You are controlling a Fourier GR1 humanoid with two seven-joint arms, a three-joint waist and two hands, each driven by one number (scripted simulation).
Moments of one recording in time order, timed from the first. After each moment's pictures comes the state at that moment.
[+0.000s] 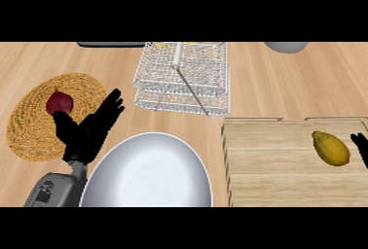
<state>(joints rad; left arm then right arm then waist) -0.18 0.21 -0.14 -1.47 0.23 0.02 0.22 0.33 -0.39 -0.06 -2.04 0.73 0.10 0.32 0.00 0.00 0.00</state>
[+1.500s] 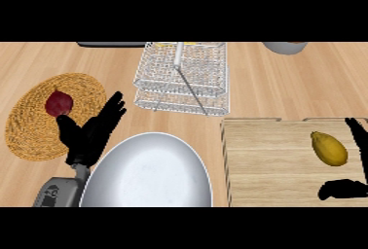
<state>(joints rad) -0.15 0.12 -0.06 -1.49 0.12 -0.05 0.23 0.10 -0.28 -0.25 -1.62 0.79 0.05 0.08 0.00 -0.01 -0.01</state>
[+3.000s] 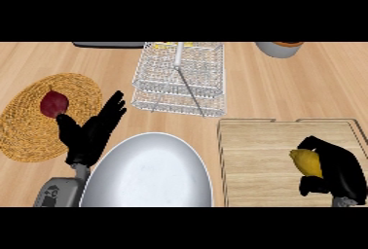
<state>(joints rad) -0.15 0.10 -0.05 -1.50 0.10 -0.06 0.25 0.08 -0.16 -0.08 -1.65 1.09 0.06 0.22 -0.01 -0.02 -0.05</state>
